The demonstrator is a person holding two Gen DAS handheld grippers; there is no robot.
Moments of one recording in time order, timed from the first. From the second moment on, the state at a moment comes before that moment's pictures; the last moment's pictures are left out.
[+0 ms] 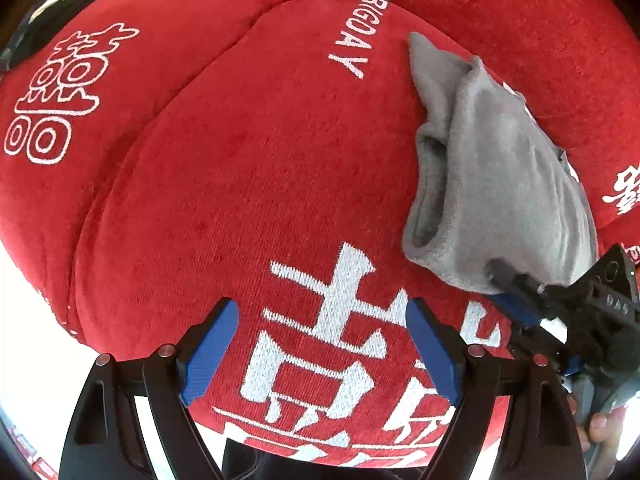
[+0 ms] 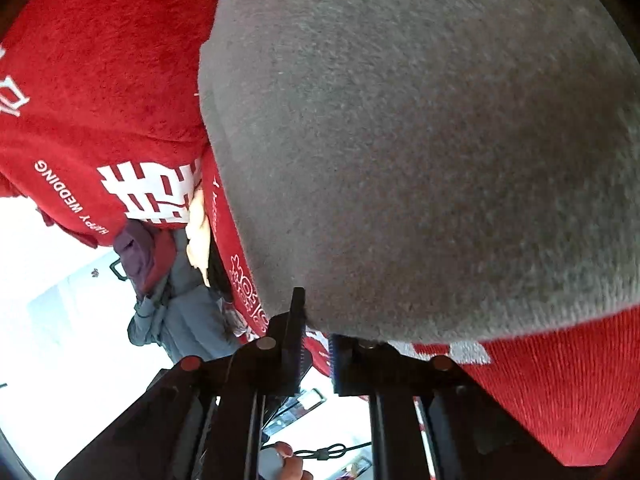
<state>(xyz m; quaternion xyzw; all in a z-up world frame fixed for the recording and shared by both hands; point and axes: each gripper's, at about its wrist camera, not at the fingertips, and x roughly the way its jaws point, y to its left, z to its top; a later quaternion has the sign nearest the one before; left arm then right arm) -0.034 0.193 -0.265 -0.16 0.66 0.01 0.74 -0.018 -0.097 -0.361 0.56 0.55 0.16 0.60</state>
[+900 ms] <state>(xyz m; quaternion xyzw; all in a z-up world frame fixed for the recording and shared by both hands) -0.021 0.162 -0.277 -0.34 0.64 -0.10 0.68 -0.037 -0.129 -0.365 0.58 0.54 0.11 0.60</state>
